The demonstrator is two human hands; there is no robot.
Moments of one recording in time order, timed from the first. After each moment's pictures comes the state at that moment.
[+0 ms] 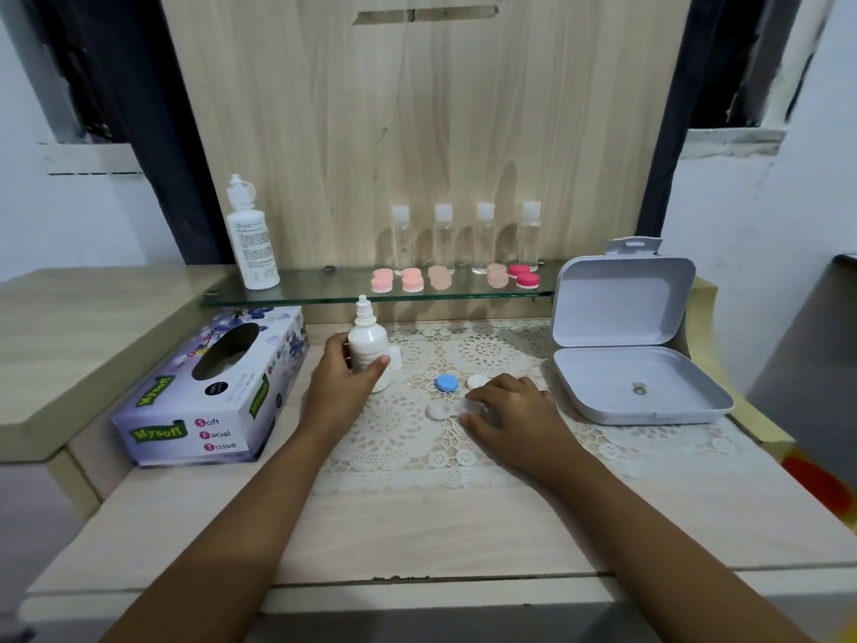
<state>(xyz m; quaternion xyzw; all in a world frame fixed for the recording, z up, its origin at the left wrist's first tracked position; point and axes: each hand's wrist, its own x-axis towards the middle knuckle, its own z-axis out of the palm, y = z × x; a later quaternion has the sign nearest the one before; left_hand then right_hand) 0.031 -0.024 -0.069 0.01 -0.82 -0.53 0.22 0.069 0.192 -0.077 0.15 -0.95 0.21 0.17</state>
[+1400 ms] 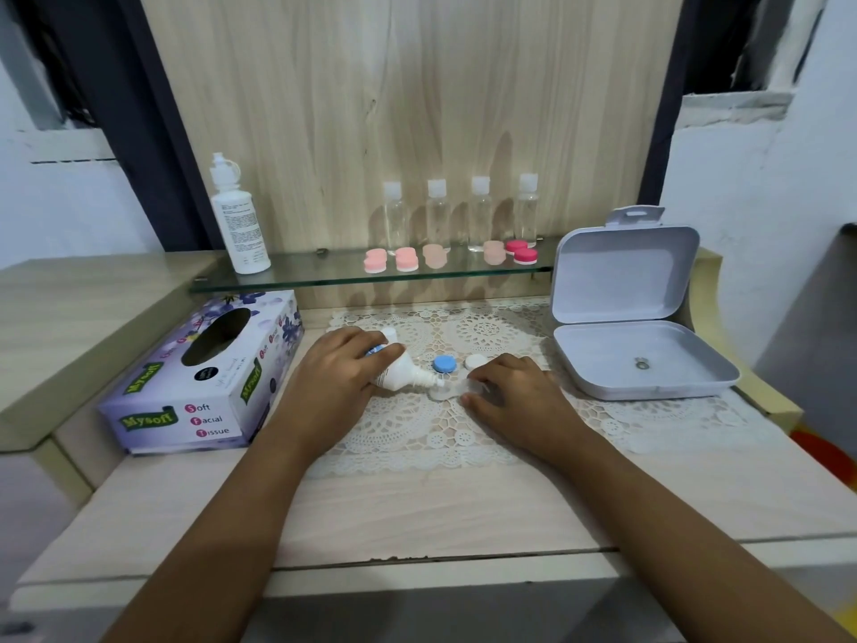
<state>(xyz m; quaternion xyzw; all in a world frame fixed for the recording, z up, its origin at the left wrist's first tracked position) 0.058 -0.039 -0.062 -0.30 -0.88 -0.02 0.38 0.071 0.194 -0.076 0.16 -0.94 0.24 0.16</state>
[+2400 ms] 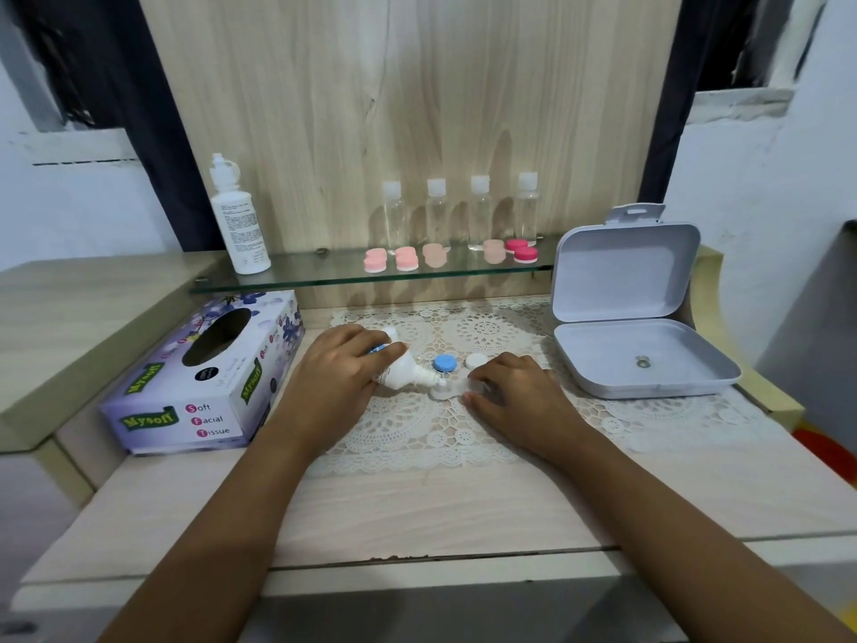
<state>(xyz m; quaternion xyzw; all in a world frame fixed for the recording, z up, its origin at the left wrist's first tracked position) 0.056 -0.039 -0.062 -0.30 -0.87 -0.01 0.39 0.072 0.195 -0.074 0.16 -0.95 0.23 0.15</state>
